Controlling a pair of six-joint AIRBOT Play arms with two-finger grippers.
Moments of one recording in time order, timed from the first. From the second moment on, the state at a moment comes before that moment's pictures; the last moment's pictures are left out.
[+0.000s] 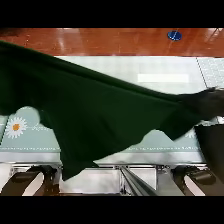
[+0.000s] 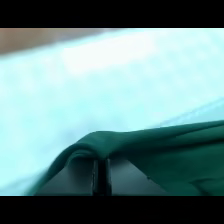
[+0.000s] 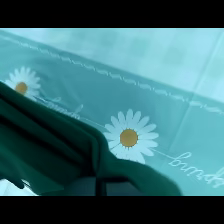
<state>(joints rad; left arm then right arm) 0.04 -0.86 1.52 1.05 -1.41 -1.37 0.14 -0.72 1.16 -1.11 1.45 1.54</state>
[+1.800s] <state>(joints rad) 0.53 -1.26 0.65 0.93 -1.23 -1.33 -0.46 -1.06 0.60 -0.53 1.07 1.10</state>
